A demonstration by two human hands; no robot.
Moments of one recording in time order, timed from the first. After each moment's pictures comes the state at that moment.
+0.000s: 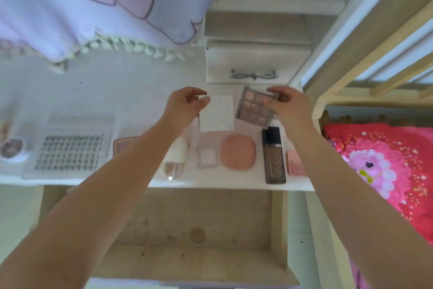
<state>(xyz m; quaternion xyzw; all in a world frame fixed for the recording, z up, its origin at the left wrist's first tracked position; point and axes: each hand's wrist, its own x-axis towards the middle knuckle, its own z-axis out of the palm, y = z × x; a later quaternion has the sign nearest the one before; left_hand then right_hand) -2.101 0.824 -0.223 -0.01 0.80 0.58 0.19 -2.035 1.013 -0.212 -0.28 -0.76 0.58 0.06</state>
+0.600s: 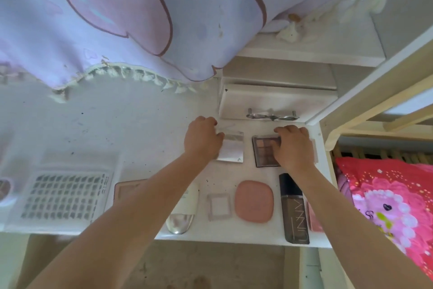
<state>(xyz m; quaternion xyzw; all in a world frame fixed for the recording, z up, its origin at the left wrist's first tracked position) -2.152 0.848 -0.256 0.07 0.95 0.26 0.17 -2.083 1.018 -0.254 -0.19 -0.97 0.09 -0.09</state>
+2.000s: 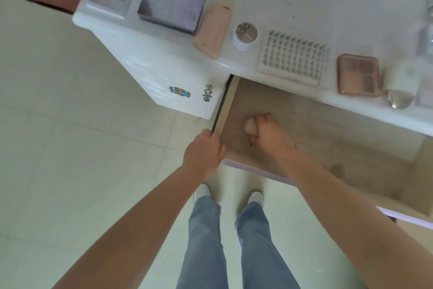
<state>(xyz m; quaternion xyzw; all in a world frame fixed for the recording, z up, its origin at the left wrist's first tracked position) -1.949 0.401 -0.348 0.11 0.95 0.18 0.24 -1.979 0.575 -0.368 -0.03 -0.95 0.09 -0.29</state>
